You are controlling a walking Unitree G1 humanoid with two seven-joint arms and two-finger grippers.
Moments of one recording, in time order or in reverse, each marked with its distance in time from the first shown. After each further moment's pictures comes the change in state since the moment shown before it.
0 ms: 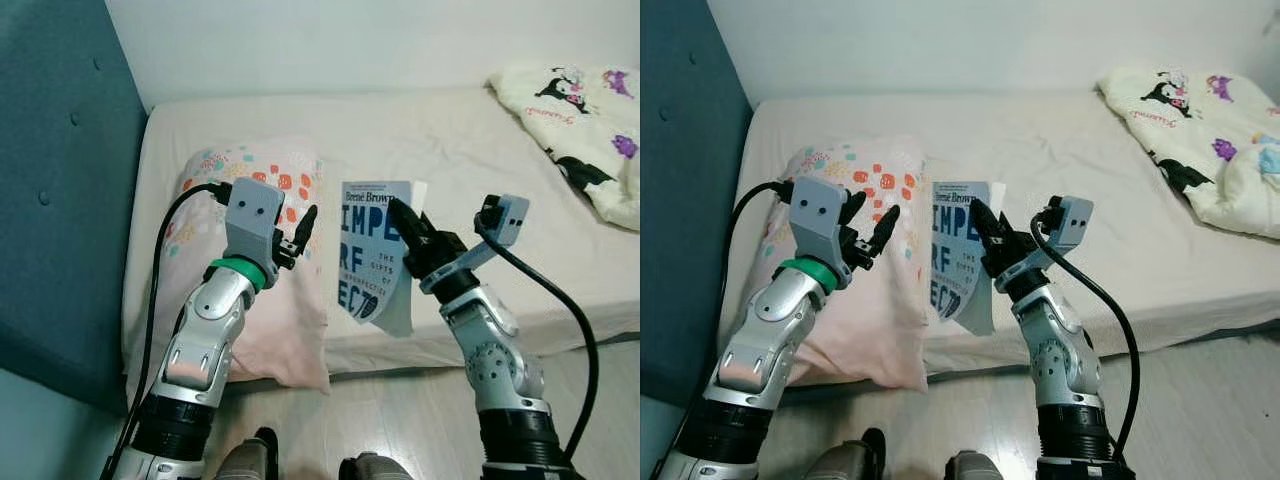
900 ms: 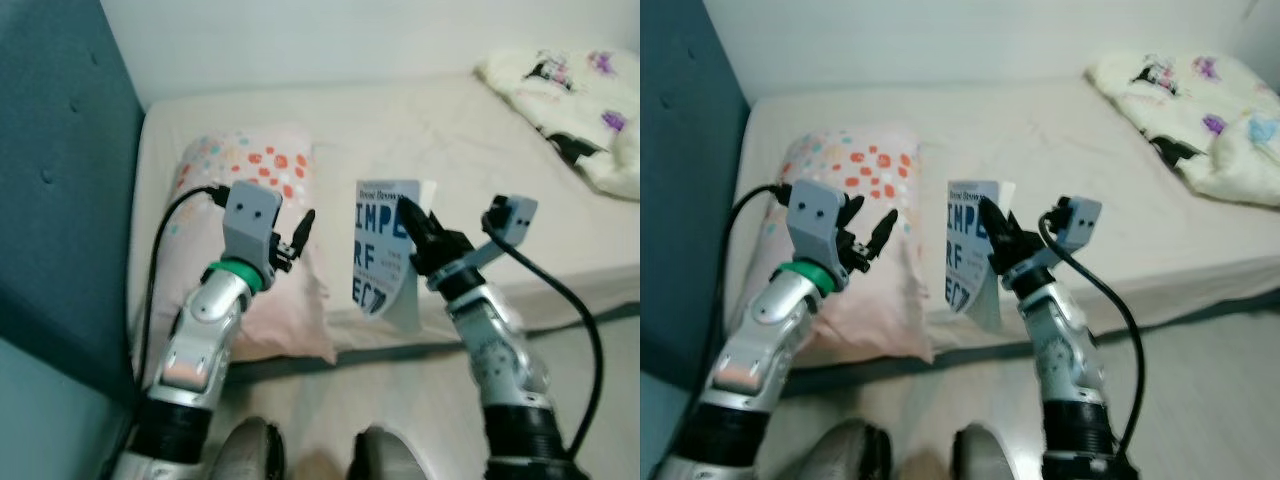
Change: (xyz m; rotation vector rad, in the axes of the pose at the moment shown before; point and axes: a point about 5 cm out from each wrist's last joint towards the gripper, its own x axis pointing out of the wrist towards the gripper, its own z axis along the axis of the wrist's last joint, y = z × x) left arm -0.002 0.002 -0.001 0.002 0.007 0.008; right arm 0.004 0.000 0.003 -0.002 -0.010 0.019
